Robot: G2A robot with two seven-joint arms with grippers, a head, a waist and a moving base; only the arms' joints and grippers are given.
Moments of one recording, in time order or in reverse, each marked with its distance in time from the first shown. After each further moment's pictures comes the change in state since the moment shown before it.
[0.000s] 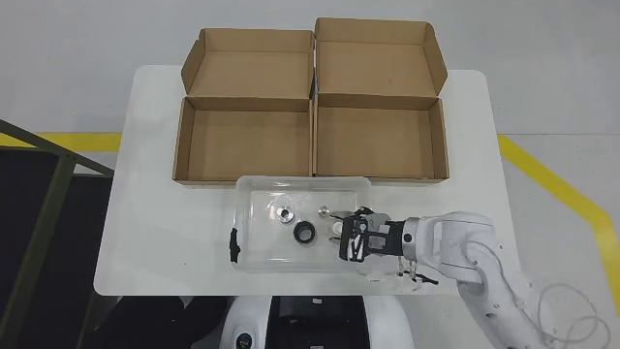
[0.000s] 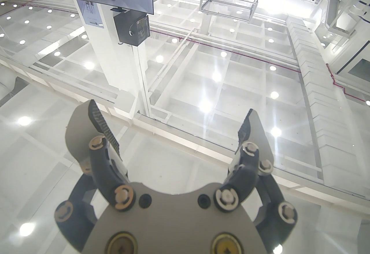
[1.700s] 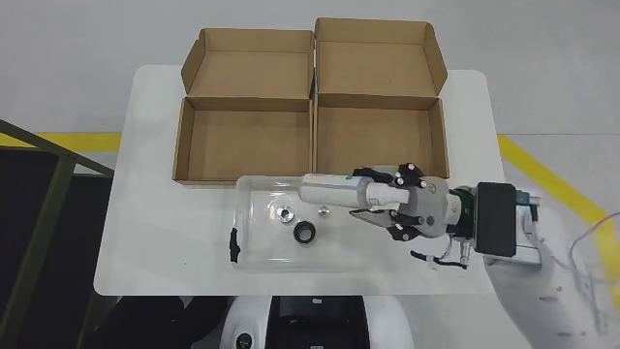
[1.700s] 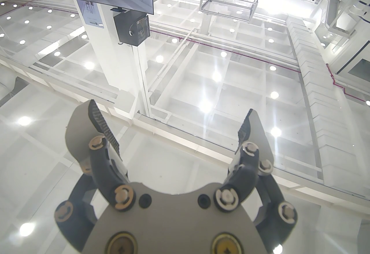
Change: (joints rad) left arm 0.000 0.000 0.000 0.000 0.000 0.000 0.000; right arm 0.082 0.031 0.162 -0.062 0.408 -0.046 -0.612
